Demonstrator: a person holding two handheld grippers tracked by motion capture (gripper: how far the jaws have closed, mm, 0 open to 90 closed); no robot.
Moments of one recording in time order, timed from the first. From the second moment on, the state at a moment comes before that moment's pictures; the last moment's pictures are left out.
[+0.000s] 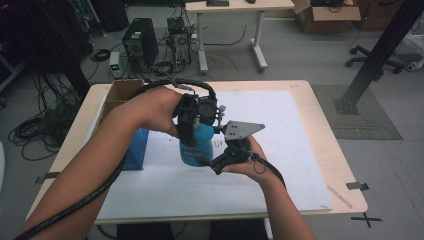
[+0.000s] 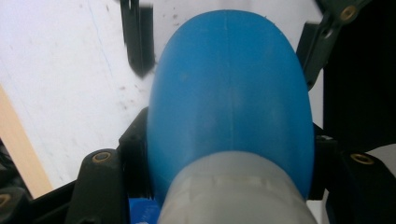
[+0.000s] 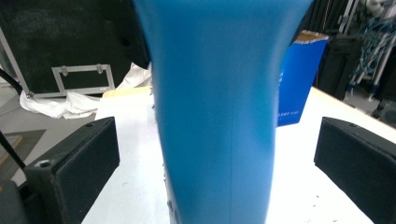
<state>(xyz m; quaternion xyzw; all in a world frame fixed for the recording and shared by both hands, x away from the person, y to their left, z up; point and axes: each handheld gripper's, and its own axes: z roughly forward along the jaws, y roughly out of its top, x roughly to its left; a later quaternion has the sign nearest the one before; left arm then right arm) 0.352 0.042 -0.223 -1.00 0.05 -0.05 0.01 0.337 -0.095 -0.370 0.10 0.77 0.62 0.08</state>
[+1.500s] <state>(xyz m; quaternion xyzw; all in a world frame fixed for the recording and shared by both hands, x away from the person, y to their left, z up) 0.407 0.141 -0.112 -0.92 -0.40 -0.02 -0.02 0.352 -0.197 -0.313 0.13 0.81 0.55 0.17</state>
